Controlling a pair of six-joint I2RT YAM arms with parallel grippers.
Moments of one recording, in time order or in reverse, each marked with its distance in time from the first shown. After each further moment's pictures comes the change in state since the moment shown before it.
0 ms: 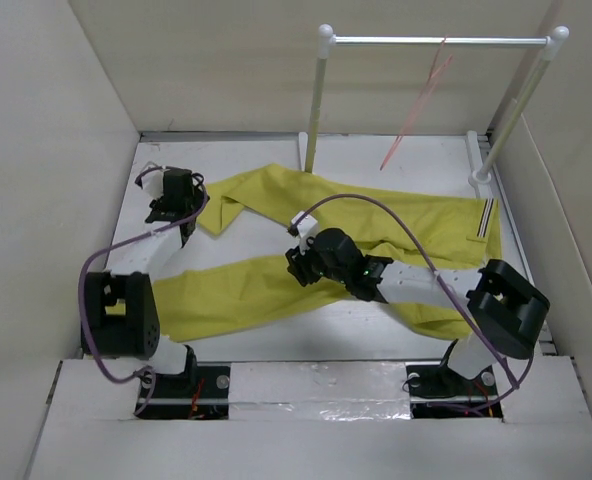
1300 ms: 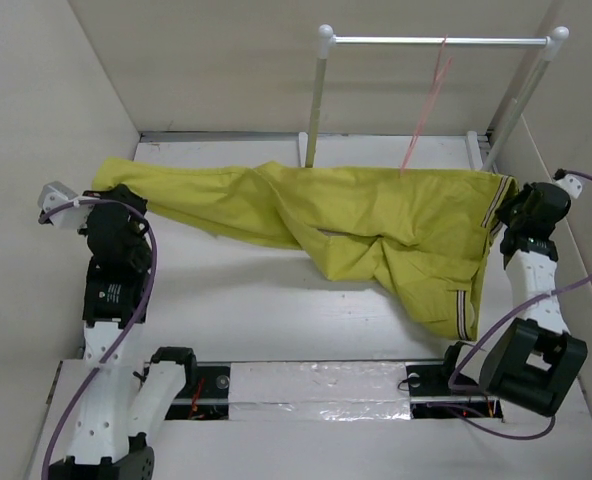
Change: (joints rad) left arm 0.023 -0.683 0.109 -0.237 -0.261 0.010; right arm -1.369 -0.390 -0.048 -0.195 -0.038 0.305
